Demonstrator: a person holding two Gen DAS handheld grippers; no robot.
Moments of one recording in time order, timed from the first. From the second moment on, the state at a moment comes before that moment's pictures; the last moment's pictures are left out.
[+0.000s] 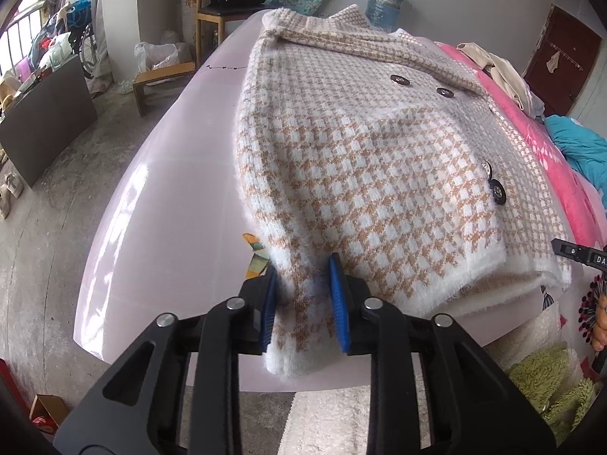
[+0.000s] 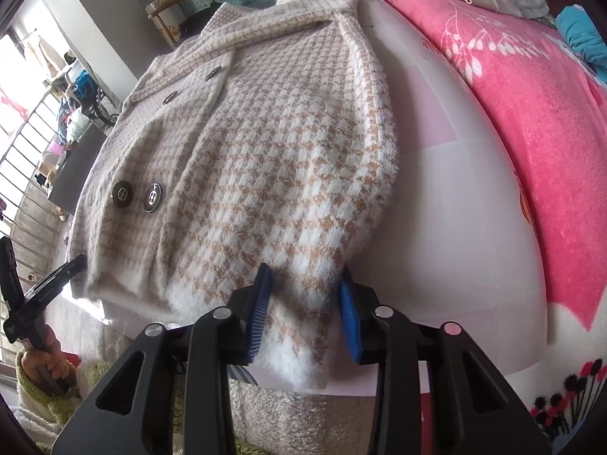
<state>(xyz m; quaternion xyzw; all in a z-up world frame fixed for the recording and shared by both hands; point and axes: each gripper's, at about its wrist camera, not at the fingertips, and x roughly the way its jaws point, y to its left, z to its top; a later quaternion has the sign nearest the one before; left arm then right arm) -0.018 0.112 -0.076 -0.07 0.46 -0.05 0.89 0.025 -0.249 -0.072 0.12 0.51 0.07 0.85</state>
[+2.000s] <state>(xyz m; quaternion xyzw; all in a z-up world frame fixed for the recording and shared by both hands) 0.102 0.159 -0.001 -0.20 0.42 -0.07 0.88 0.128 -0.318 -0.027 0.25 0.42 0.06 0.87</state>
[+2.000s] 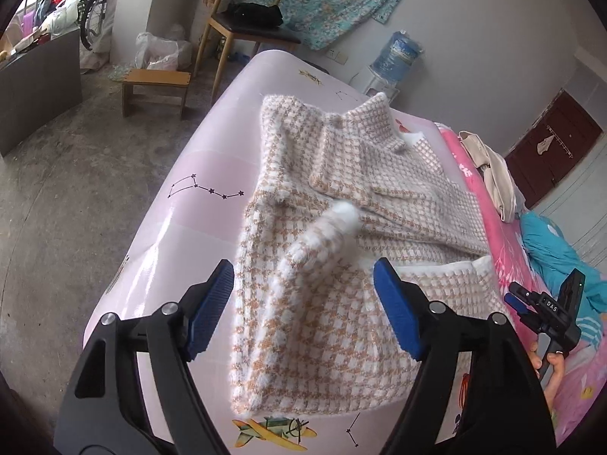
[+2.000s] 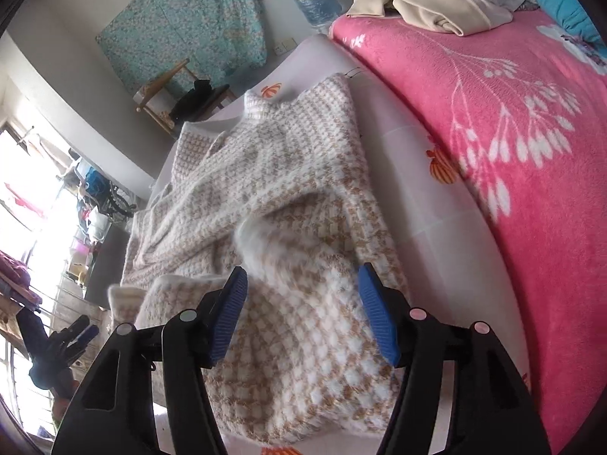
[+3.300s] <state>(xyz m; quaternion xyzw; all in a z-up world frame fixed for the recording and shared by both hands) 0.064 0.148 -0.076 -0.35 0.42 -0.07 0.83 0.069 -0.303 -0.072 0.25 0.42 0.01 0.87</state>
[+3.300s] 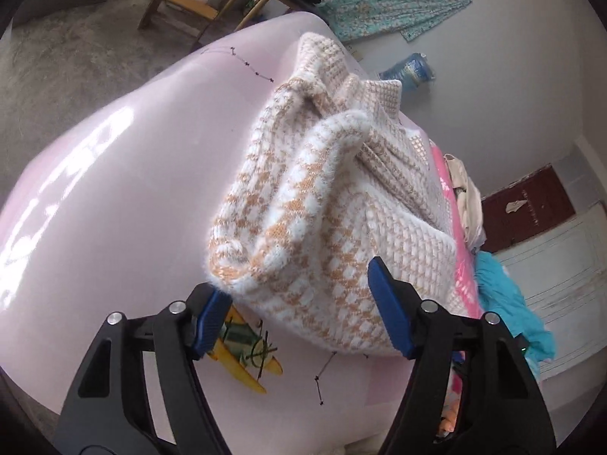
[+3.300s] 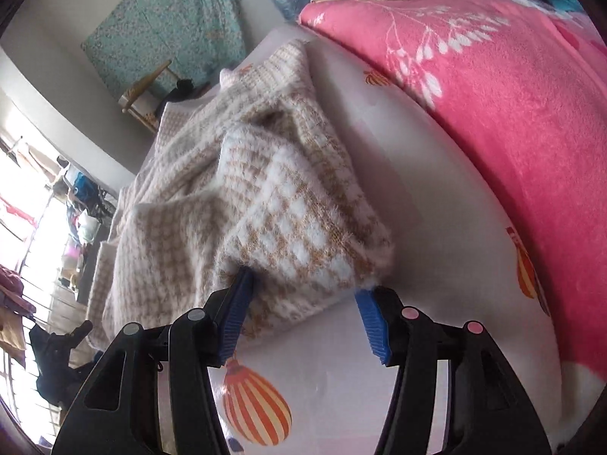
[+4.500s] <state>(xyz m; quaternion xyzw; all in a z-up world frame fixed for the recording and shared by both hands) 0.007 0.225 -0.015 -0.31 0.39 -0.01 0.87 0.016 -0.362 -0.012 0.23 0.43 0.01 0.88</state>
